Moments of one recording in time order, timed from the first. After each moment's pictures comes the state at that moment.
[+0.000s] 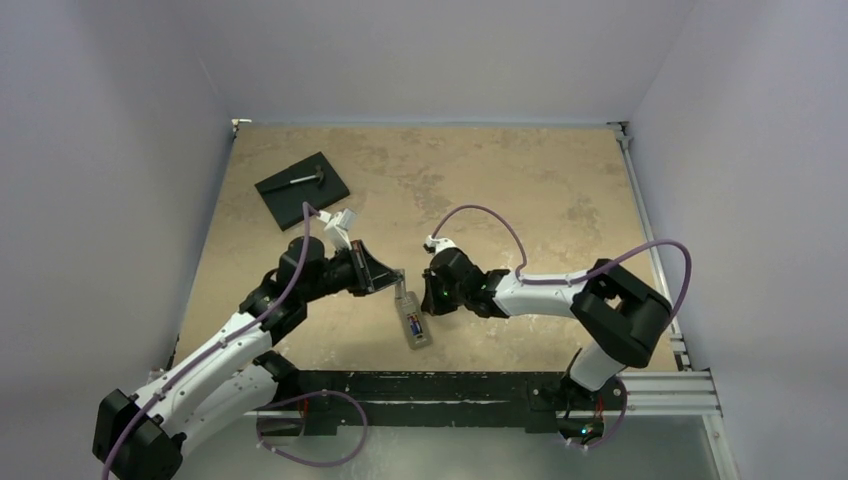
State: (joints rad) left arm -0.58 0.81 0.52 -0.05 0.38 -0.86; right arm 0.95 1.60 0.73 0.02 0.03 0.65
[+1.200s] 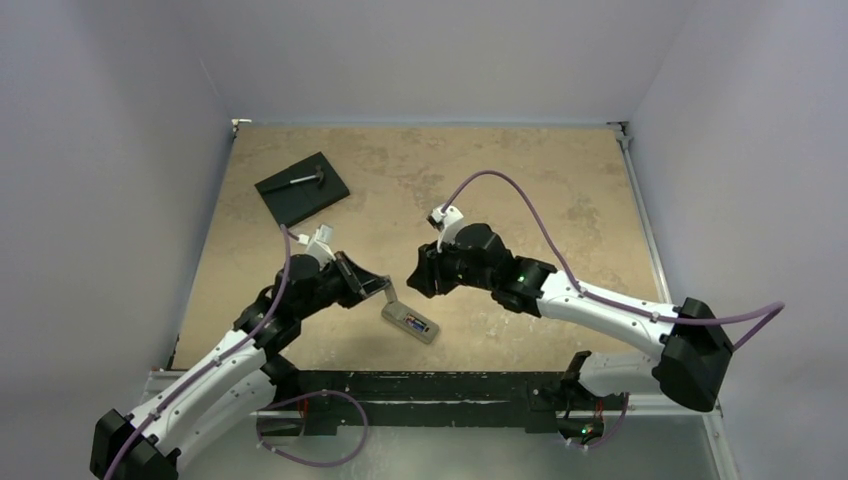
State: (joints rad) left arm -0.58 0.68 0.41 -0.13 0.20 -1.10; right arm 0.95 1.26 0.84 -0.08 -0.05 0.44
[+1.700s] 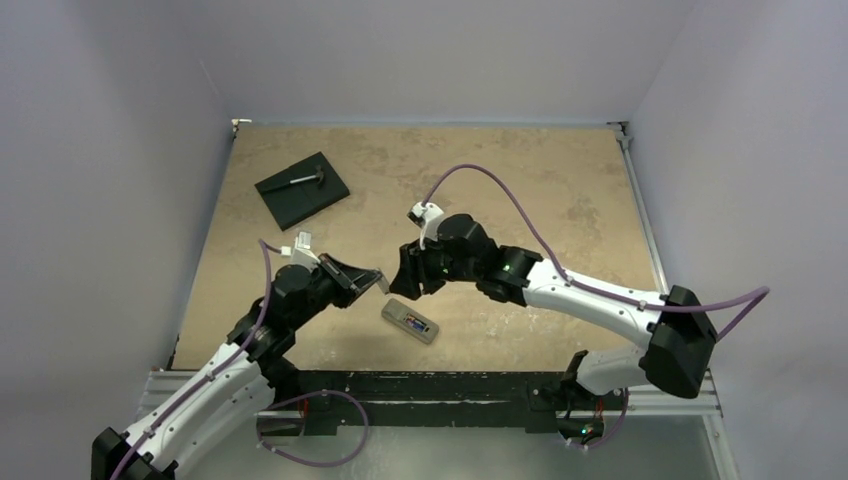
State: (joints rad) left arm -0.58 0.56 0.34 -0.11 0.05 -1.30; right arm 0.97 1.34 0.99 -0.17 -0.18 0.49
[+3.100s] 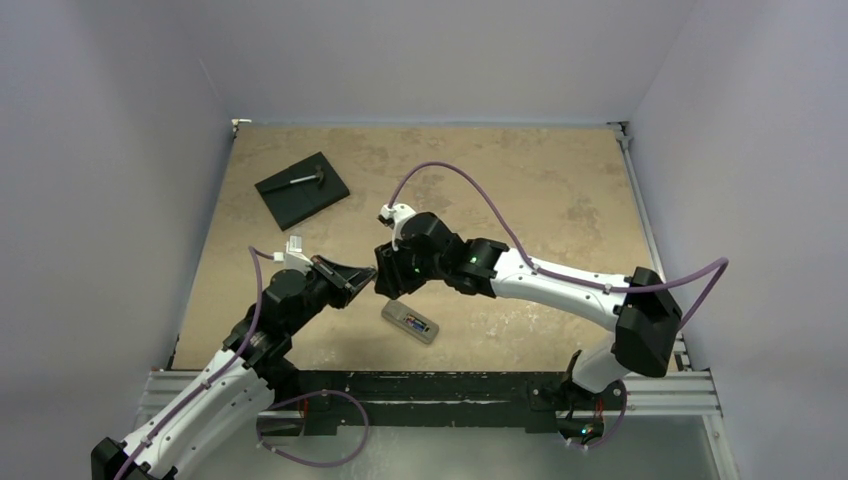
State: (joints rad) left arm -0.58 0.50 0.33 -0.14 -0.01 -1.38; right arm 1.05 1.53 1.20 -0.31 -0.07 0.48
